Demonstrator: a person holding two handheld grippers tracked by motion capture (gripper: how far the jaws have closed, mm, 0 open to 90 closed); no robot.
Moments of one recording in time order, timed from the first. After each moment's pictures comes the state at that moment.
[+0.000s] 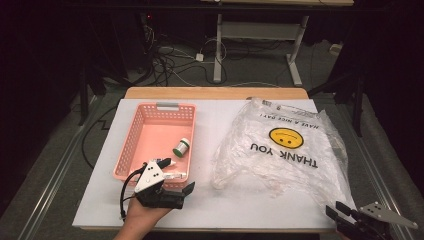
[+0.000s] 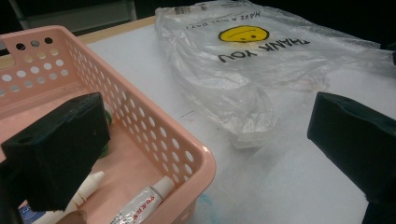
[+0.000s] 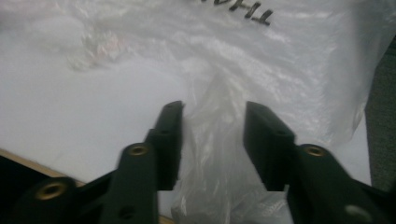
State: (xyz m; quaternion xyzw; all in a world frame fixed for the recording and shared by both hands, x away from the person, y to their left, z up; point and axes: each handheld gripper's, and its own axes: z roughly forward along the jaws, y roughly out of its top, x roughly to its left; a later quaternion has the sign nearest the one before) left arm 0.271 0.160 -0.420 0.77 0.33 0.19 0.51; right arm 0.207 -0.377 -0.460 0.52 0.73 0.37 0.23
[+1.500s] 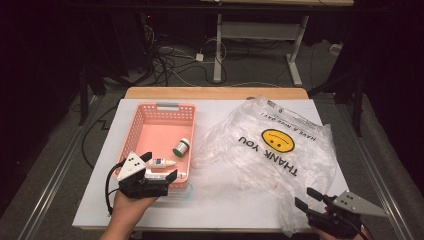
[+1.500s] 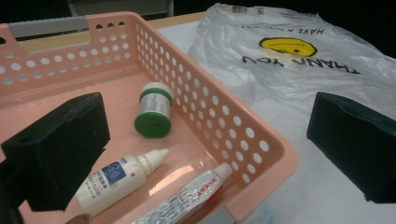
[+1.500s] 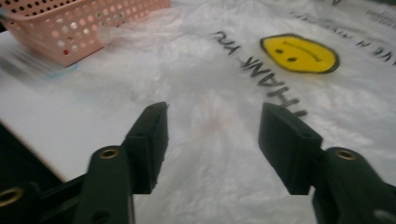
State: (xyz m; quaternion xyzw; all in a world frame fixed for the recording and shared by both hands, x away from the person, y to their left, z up) left arm 0.286 0.199 -0.419 0.74 0.41 0.20 0.50; right arm 0.224 -0.310 -0.434 0.42 0.75 0.47 0.21
